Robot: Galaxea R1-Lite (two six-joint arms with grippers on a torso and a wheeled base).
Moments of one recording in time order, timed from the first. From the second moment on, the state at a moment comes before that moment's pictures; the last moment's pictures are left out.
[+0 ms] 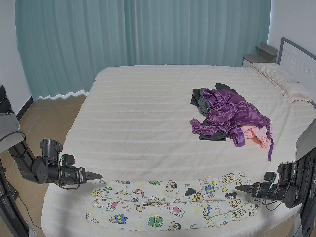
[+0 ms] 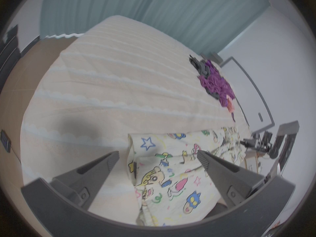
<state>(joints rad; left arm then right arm) 0.06 2.06 -0.56 -0.53 -0.55 -0.08 -0.09 2.34 -0.02 -1.55 0.55 0.35</state>
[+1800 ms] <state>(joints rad) 0.03 2.19 -0.81 -0.17 -0.61 0.20 -0.08 2.35 -0.03 -1.55 0.55 0.35</state>
